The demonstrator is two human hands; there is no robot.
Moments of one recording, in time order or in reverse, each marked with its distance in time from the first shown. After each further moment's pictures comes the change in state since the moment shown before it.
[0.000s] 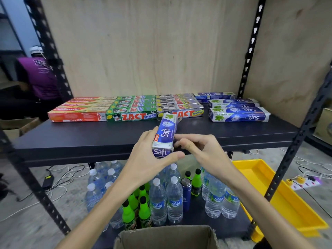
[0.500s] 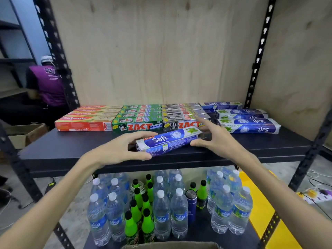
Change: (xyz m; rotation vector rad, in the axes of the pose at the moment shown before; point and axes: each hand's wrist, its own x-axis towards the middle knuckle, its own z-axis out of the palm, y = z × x) left_hand 0.064 -0.057 -0.090 -0.026 -0.477 -0.010; right_hand 0.082 0.036 -0.050 -0.544 -0.084 0.143
